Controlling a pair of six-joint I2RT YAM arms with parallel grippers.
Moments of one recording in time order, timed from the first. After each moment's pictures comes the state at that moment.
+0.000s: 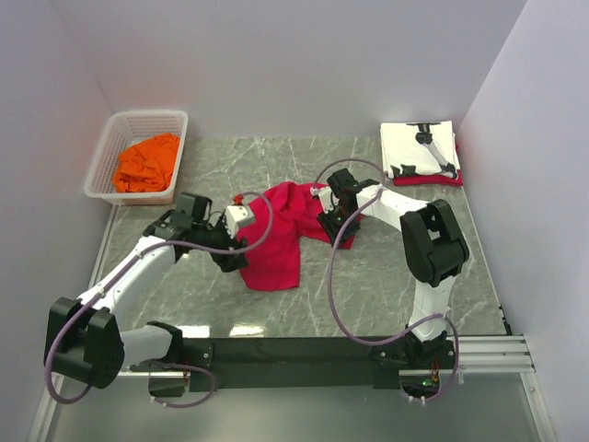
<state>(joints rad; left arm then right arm) -0.27 1.20 0.82 -0.57 0.66 0.49 0.43 1.90 1.28 -0.71 -0.19 -0.20</state>
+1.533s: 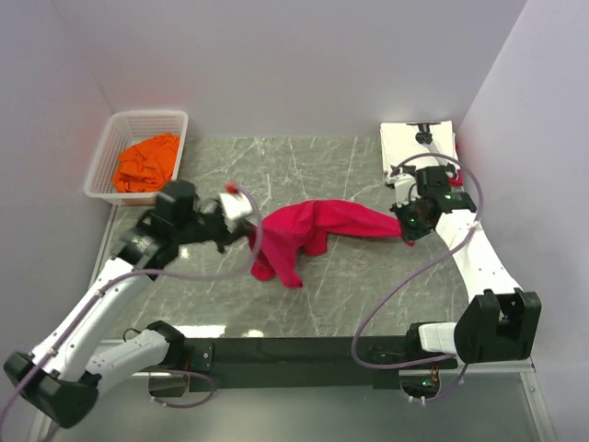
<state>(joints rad) -0.59 0.96 1.02 -0.53 0.54 0.41 0.06 1.31 1.09 -0.91 -0.12 -0.38</state>
